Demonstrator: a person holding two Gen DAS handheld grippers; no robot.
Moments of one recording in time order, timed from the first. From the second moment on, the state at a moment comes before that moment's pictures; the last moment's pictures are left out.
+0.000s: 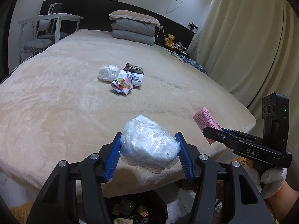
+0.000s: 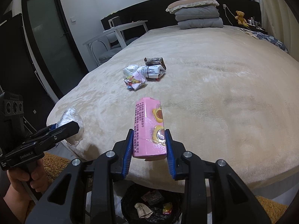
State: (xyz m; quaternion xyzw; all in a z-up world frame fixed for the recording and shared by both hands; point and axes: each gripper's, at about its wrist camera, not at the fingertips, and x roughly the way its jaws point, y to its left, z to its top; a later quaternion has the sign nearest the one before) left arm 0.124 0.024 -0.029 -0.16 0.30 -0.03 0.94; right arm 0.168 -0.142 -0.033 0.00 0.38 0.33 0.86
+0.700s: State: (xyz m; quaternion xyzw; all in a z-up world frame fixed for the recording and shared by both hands) left arm 0.087 -0.016 -0.052 -0.17 0.32 -0.06 0.93; right arm 0.115 -0.157 -0.051 0.00 0.40 0.34 0.85
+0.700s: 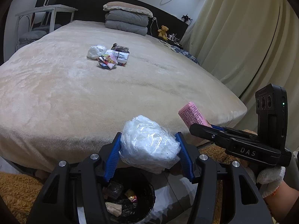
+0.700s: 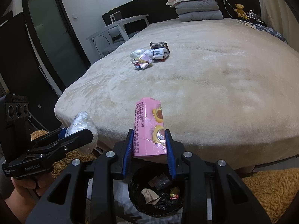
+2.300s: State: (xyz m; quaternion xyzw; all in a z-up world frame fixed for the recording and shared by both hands) left arm 0.088 -0.008 -0.137 -0.30 0.48 -0.06 0.82; right arm 0.134 -0.154 -0.158 0.04 0.64 0.29 0.71
